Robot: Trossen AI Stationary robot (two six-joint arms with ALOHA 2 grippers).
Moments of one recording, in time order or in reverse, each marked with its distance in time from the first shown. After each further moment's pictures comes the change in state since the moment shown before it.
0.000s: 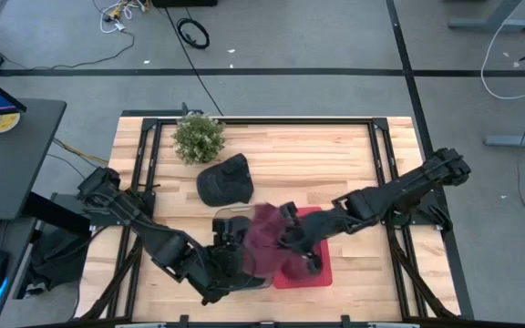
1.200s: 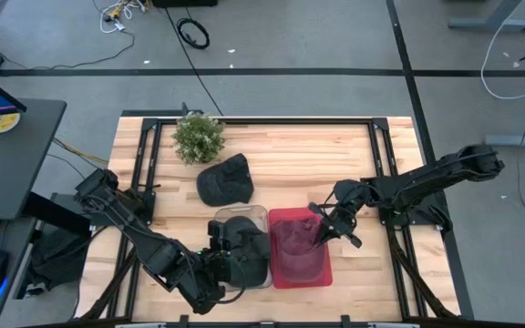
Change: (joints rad) left arm -0.058 -0.002 -0.001 -0.001 -0.158 0.068; right arm -0.276 -0.354 -0.879 0.700 -0.725 -0.315
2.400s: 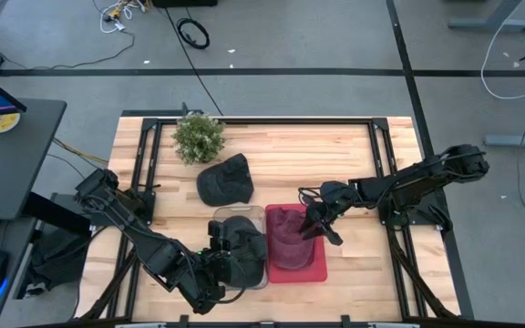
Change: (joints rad) left arm 0.001 0.000 0.000 0.002 0.004 0.002; right arm -0.046 0.170 0.040 -0.009 0.178 0.556
